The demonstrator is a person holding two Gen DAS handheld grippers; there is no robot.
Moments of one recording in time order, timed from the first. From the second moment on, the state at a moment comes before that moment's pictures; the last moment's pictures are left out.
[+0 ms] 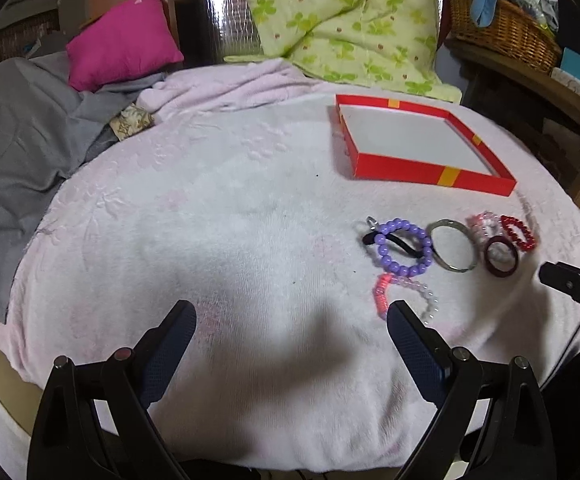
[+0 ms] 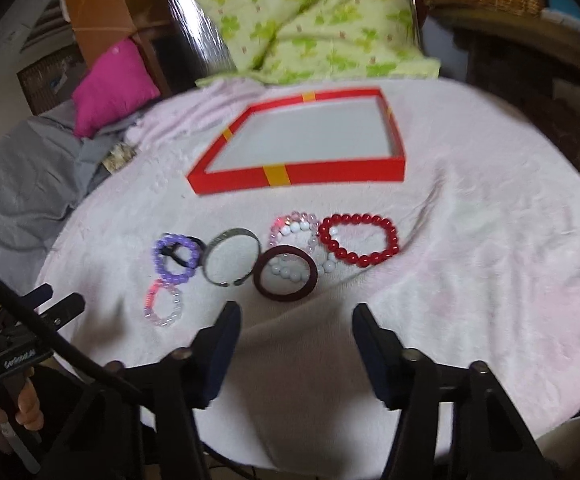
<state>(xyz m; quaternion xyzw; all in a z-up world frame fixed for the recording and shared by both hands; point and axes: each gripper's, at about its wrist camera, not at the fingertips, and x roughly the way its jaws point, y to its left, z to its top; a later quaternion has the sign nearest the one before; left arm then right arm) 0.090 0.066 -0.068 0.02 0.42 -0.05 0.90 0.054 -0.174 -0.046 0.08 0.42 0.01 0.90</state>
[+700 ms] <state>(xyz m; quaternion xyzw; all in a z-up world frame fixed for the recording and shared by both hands) 0.125 0.022 -0.099 0.02 0.46 -0.14 0.88 0.093 -0.185 -0.073 0.11 0.45 -0.01 0.89</state>
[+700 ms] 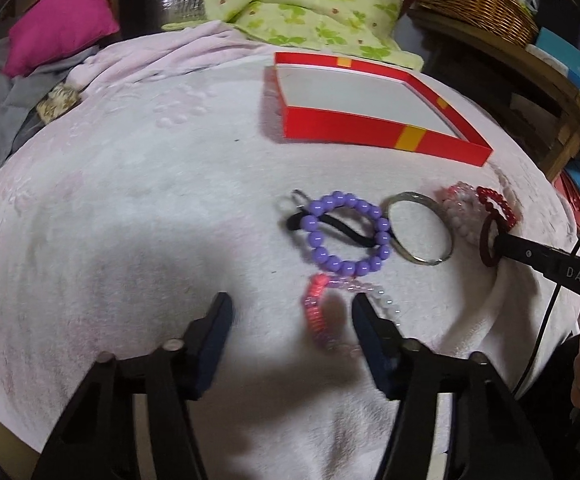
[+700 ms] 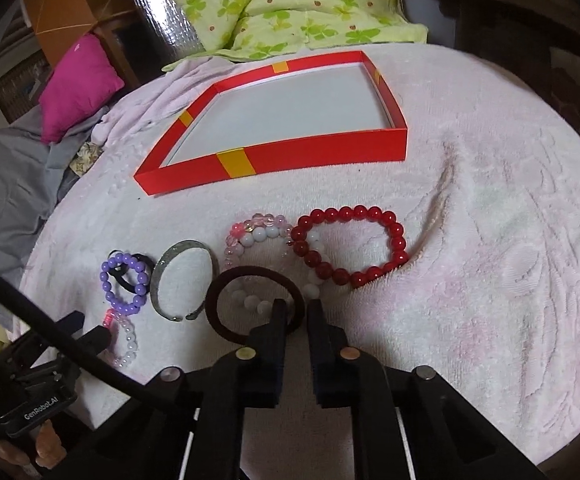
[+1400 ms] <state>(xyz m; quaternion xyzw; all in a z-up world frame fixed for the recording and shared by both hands) 0.115 0.042 -0.084 -0.02 0.42 -0.18 0.89 0.072 -0.192 -0.062 0.14 0.42 0.00 0.90</state>
